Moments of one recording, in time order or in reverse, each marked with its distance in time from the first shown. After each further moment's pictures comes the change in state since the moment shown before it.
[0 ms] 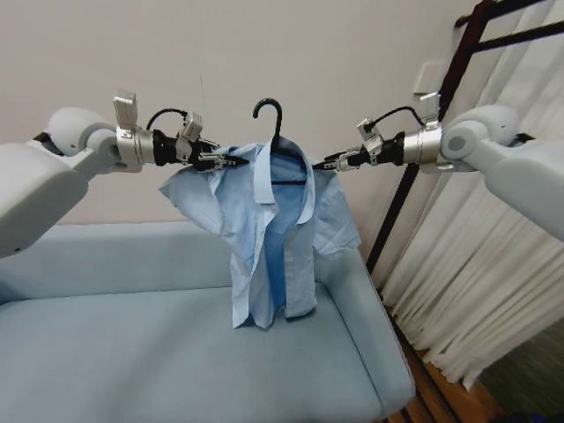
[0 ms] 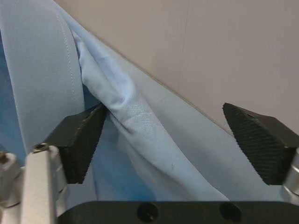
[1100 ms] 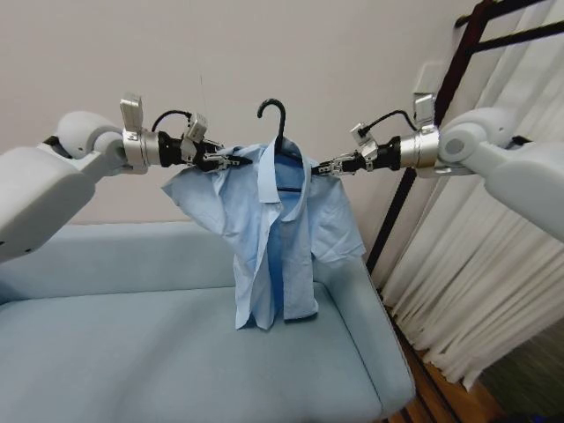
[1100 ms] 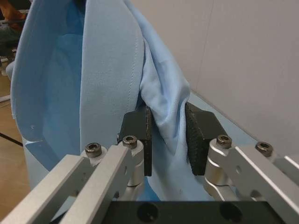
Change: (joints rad) left arm 0.038 -0.032 -0.028 0.015 0.006 -0.002 -0.056; right arm 0.015 -0.019 -0.012 0.058 0.029 0.007 -0.019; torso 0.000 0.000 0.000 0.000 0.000
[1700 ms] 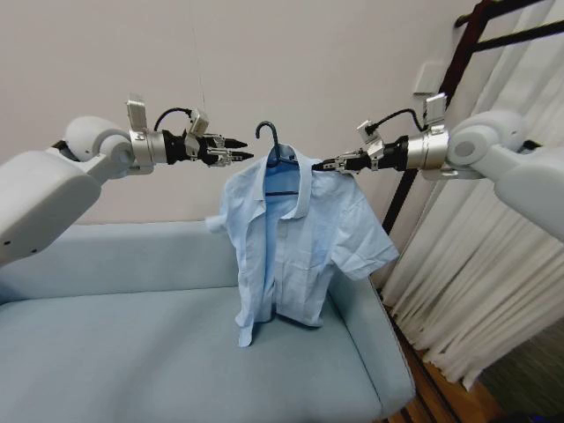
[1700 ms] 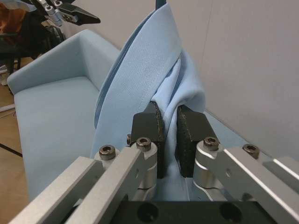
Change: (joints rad) left arm 0.008 0.002 0.001 0.002 -0.030 0.005 -0.128; right arm -0.052 -0.041 0.063 0.046 0.023 0.015 0.035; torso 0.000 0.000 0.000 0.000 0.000
